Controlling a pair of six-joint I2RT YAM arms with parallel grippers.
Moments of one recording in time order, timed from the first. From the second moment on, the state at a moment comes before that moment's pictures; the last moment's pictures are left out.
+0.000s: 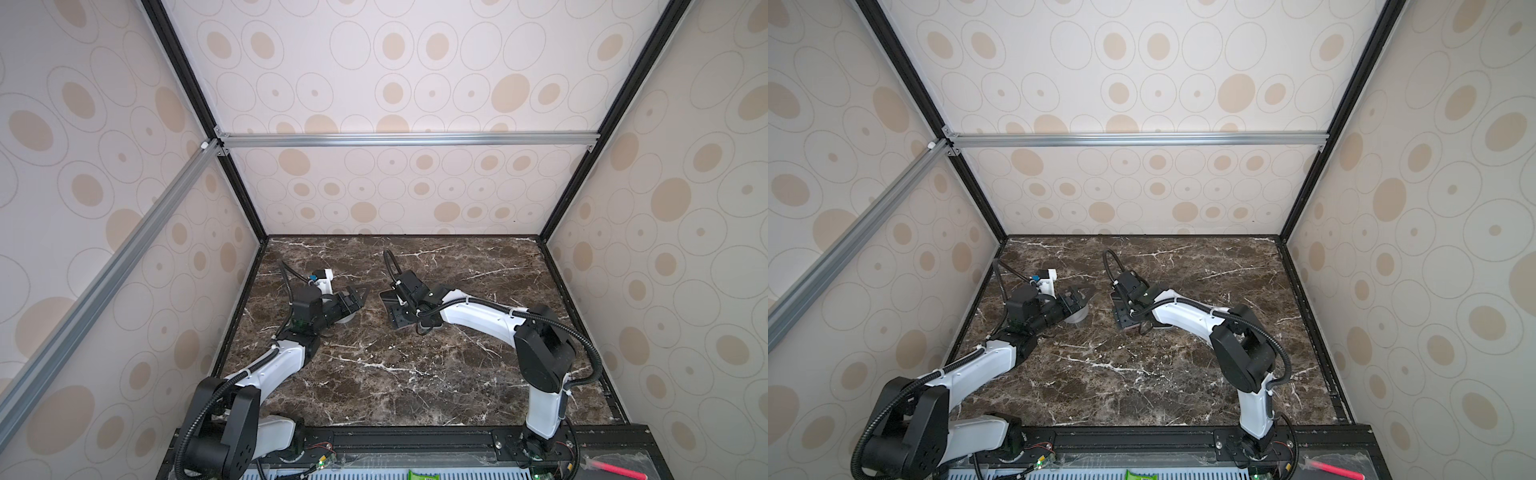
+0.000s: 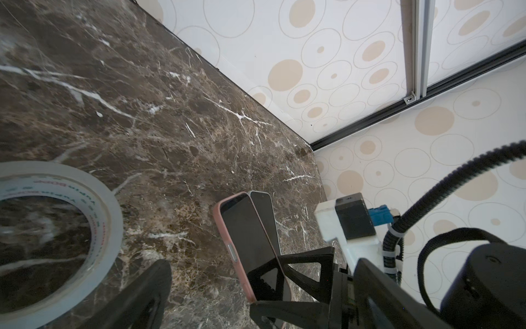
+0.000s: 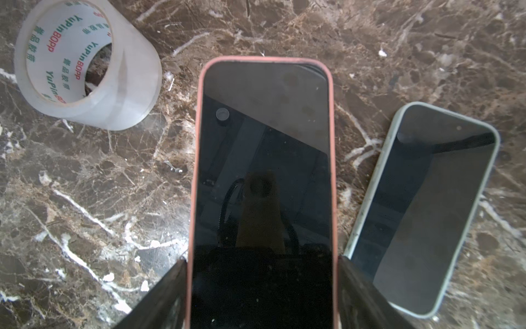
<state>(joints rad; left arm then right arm) -0.24 1.27 0.54 0.42 0.41 -0.84 0.81 1.90 1.41 -0.55 0.10 0.41</state>
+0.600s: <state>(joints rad) -0.30 1.40 0.57 0.45 0.38 -0.99 0.81 1.76 1.22 -0.32 0.05 0.40</state>
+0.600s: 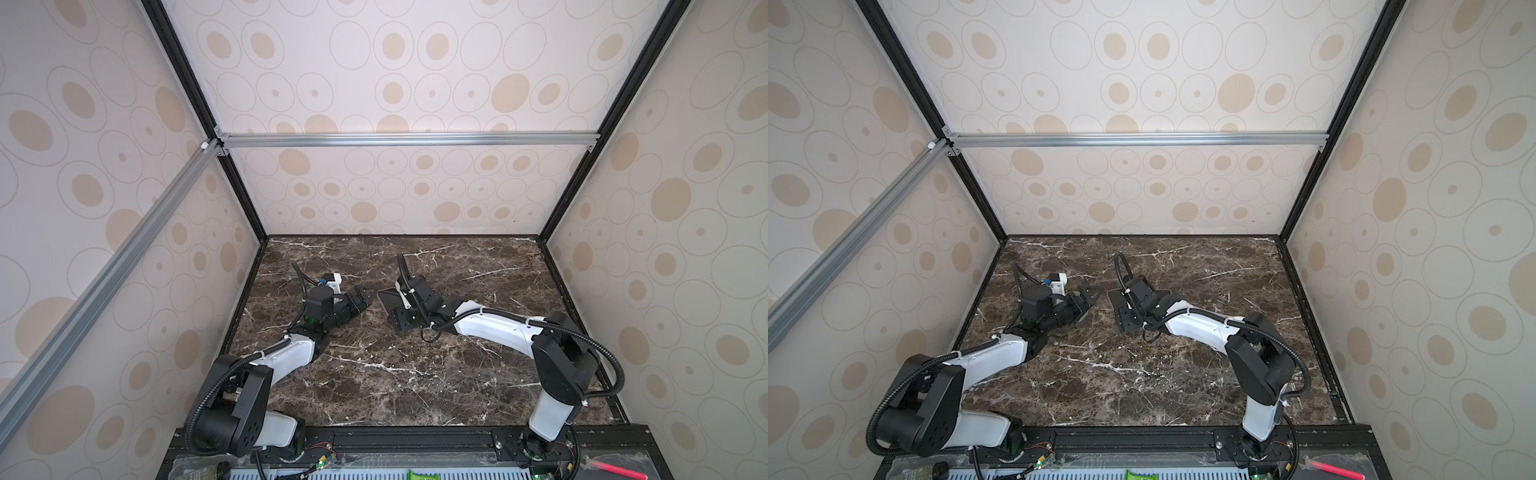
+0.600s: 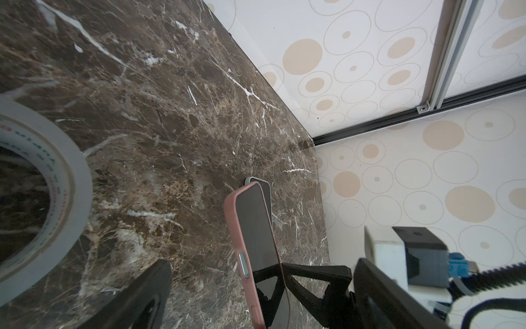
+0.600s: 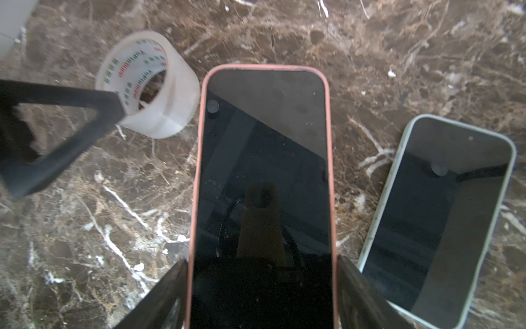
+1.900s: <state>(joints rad) -0.36 1.53 0.60 0.59 0.42 -1.11 0.81 1.71 1.17 -0.24 -0.05 0.37</state>
